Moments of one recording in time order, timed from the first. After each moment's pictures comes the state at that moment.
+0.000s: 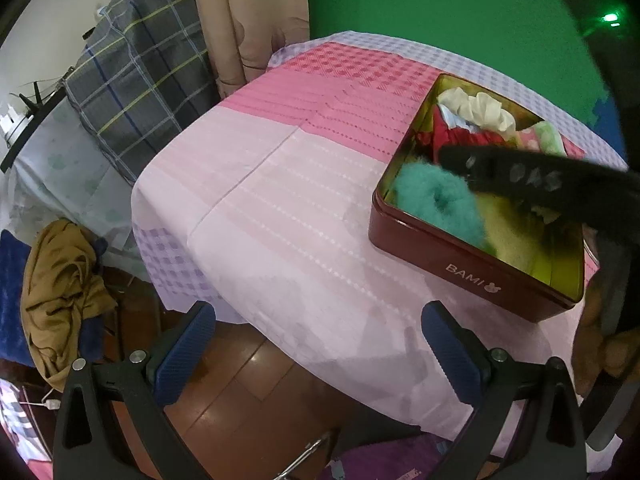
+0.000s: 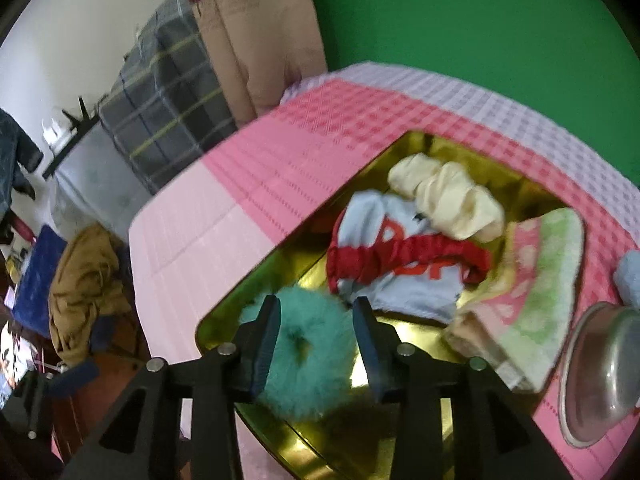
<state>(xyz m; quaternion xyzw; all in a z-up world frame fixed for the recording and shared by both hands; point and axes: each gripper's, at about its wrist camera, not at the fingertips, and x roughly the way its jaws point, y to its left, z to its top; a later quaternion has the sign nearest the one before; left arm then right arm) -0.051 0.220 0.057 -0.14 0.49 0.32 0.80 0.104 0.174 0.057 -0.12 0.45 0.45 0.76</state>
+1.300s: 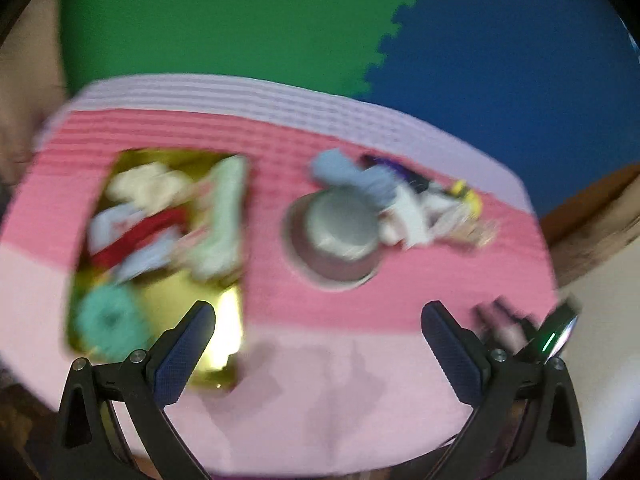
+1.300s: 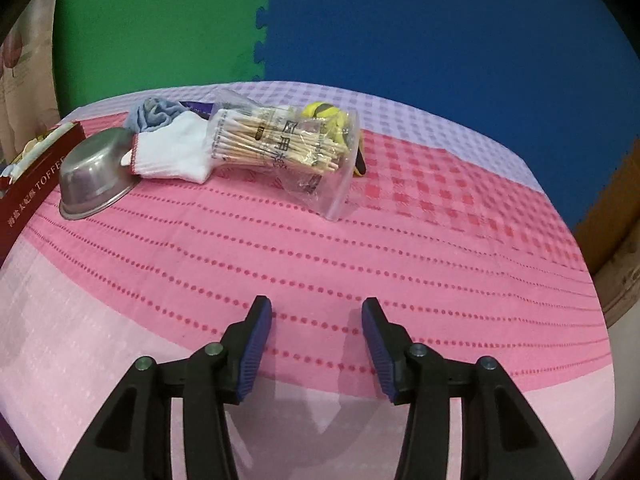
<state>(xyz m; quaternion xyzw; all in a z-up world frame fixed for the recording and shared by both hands) 0.111 0.102 0.138 -0.17 0.51 -0.04 0.84 0.112 -0.241 0.024 -0.11 0.40 0.07 0.91</state>
